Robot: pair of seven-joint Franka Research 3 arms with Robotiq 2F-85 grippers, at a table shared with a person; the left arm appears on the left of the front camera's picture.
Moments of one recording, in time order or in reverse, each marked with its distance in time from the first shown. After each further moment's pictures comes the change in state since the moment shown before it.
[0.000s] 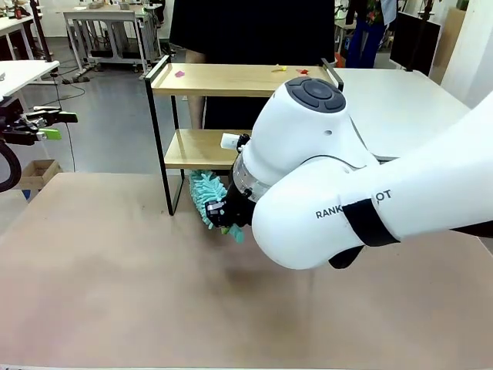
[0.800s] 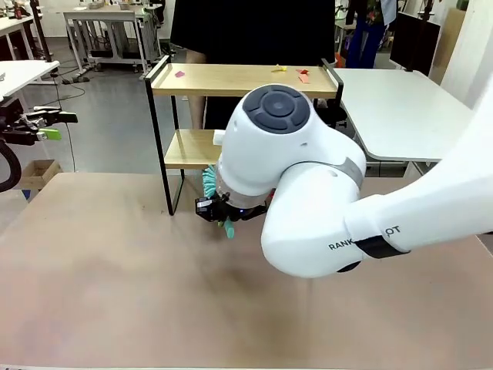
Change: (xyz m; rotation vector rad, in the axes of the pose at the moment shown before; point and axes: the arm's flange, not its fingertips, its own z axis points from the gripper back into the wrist) left arm 0.000 0.000 0.000 0.000 0.000 0.000; right arm 0.001 0.034 -0.013 -0.138 -0.127 -0.066
